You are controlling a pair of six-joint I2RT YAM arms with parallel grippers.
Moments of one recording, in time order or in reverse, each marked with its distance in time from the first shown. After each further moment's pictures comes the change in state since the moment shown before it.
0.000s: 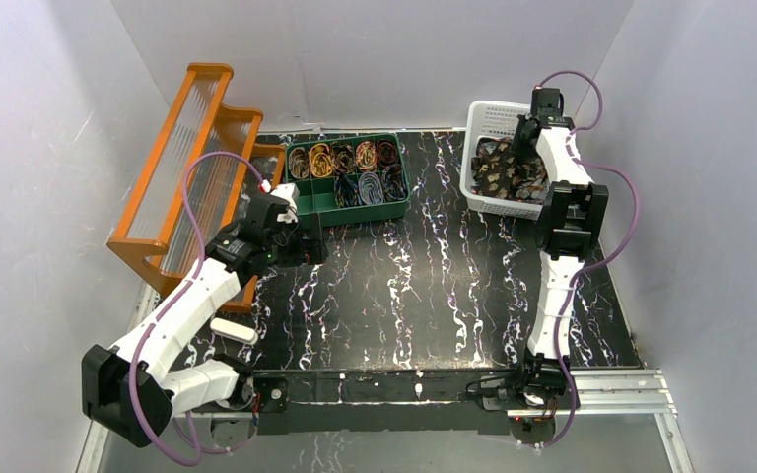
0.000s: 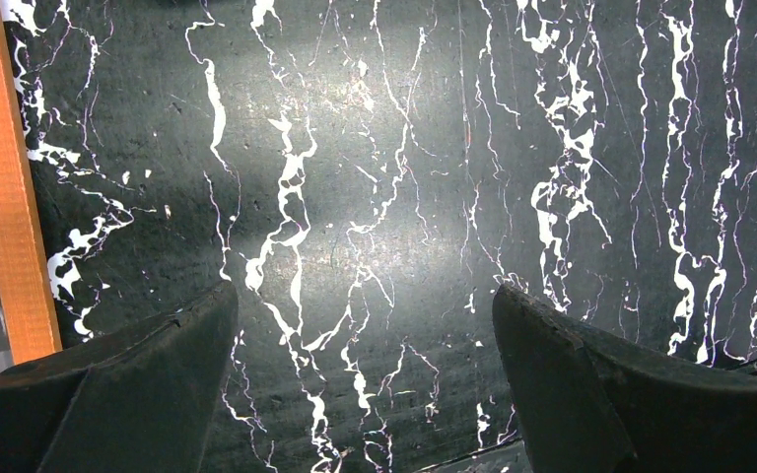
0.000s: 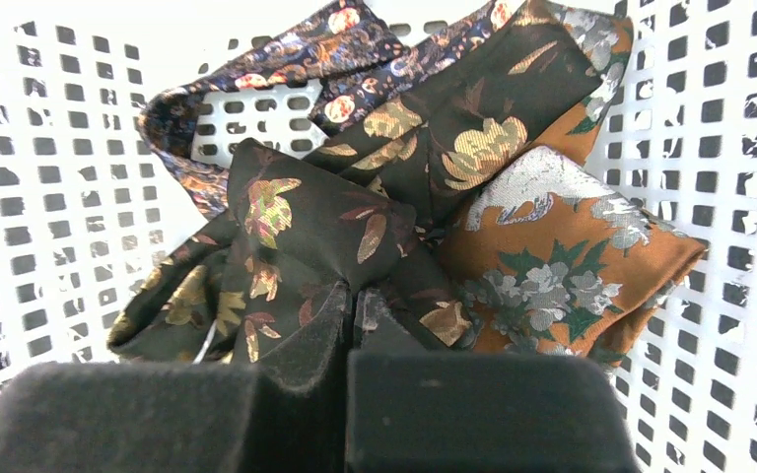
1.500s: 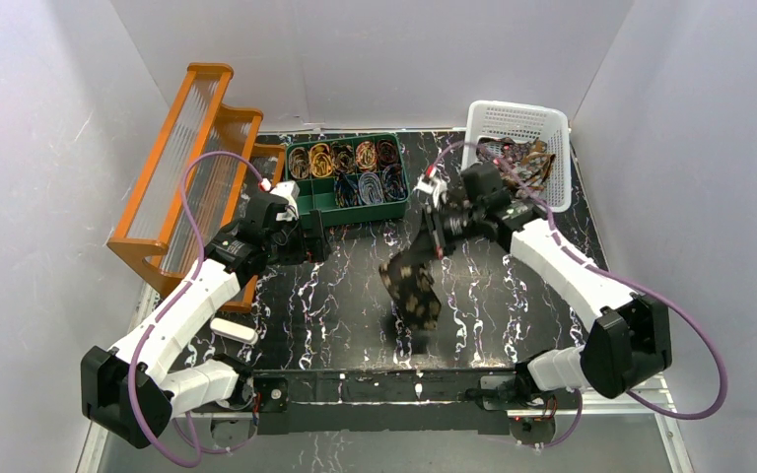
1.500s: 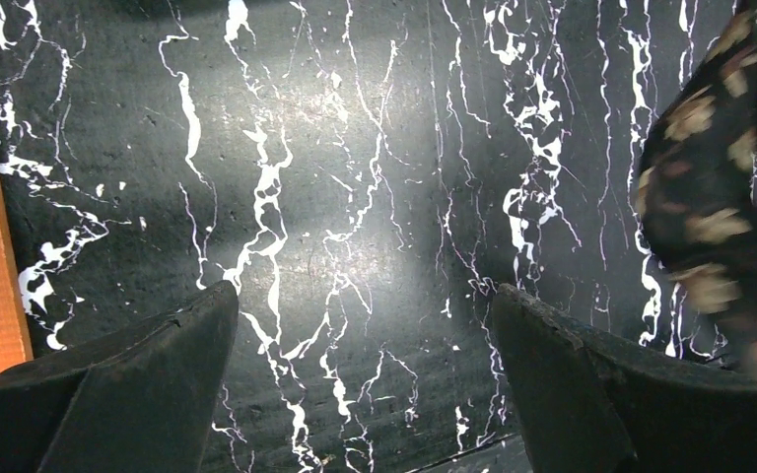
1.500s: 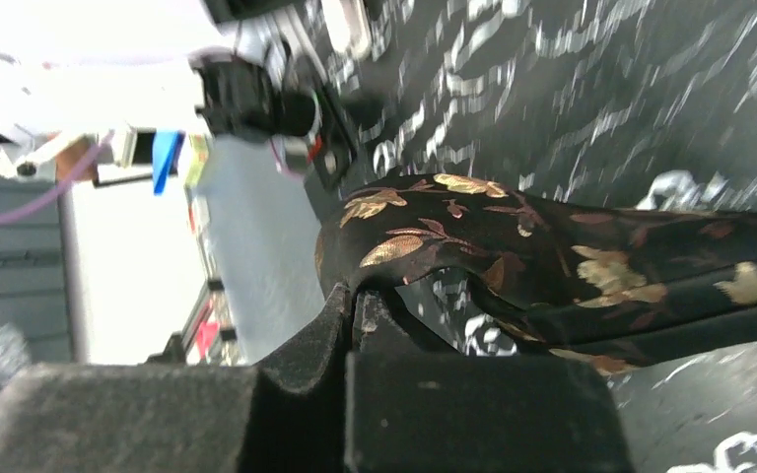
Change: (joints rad) left arm 0.000 -0.005 0.000 0.031 0.024 -0.021; right arm 0.518 -1.050 -1.039 0.090 -0.946 0.124
